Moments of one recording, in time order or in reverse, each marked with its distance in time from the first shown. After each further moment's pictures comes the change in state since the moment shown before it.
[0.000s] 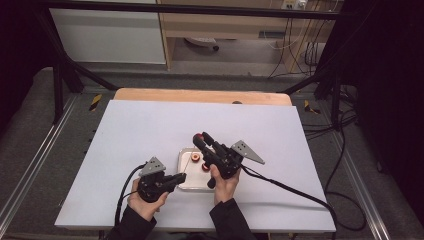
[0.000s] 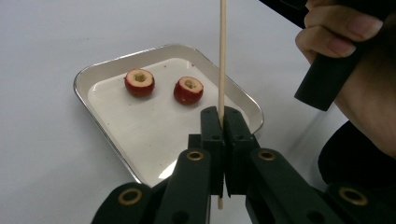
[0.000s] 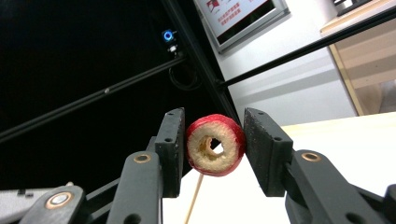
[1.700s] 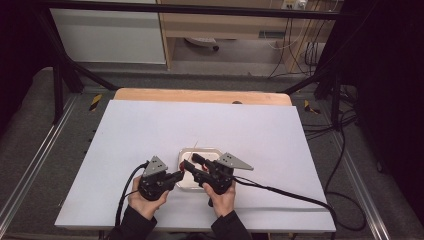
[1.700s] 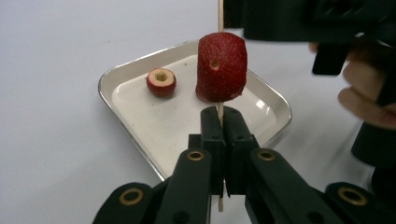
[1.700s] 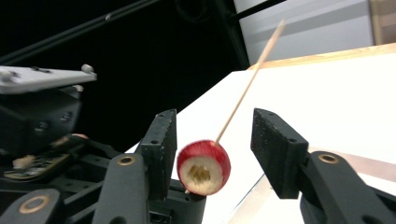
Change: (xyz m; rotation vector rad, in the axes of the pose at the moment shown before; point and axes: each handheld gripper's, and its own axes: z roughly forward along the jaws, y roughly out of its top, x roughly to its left) left arm 0.005 -0.001 0.006 0.012 0.076 0.075; right arm 0.012 -0.028 -0.010 0.284 0.045 -0.042
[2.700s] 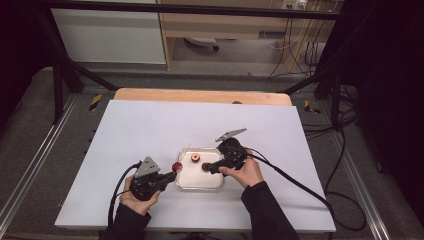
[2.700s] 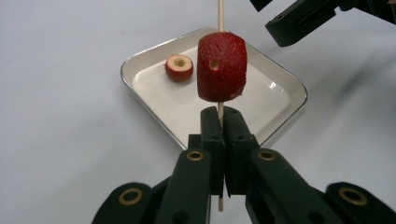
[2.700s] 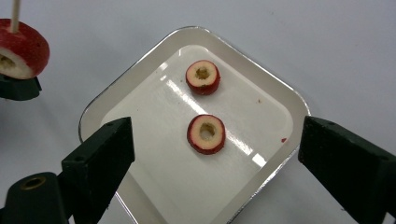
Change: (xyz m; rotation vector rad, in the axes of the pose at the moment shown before) left arm 0.017 -0.008 -0.013 0.028 0.008 0.037; right arm -0.049 0.058 0.012 0.744 -0.244 -0.178
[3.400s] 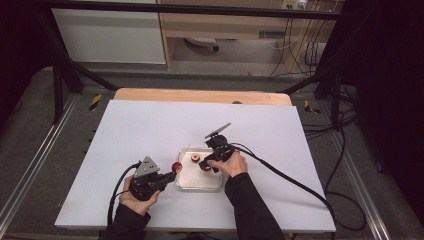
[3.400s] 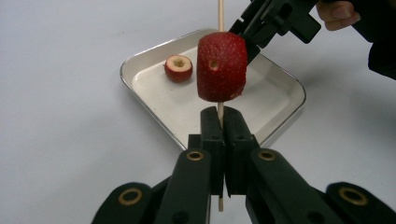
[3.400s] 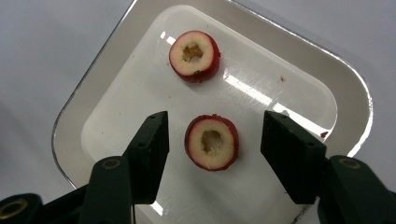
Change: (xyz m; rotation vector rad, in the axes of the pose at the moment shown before) left arm 0.000 0.000 0.000 -0.001 -0.005 0.000; right arm -0.007 0.016 0.048 0.222 0.014 0.170
